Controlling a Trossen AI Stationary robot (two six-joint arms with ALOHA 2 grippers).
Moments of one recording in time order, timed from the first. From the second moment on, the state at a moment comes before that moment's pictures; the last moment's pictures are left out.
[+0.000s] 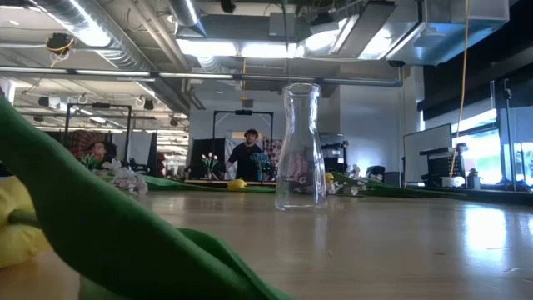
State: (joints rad) left arm -0.01 1.46 1.10 0.55 -0.54 0.05; right arm -0.09 1.11 1.04 0.34 0.00 -0.22
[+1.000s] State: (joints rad) left arm -0.36 1.30 1.10 0.30 -0.60 -0.23; right arm -0.04 0.96 1.04 0.07 -0.24 -0.24
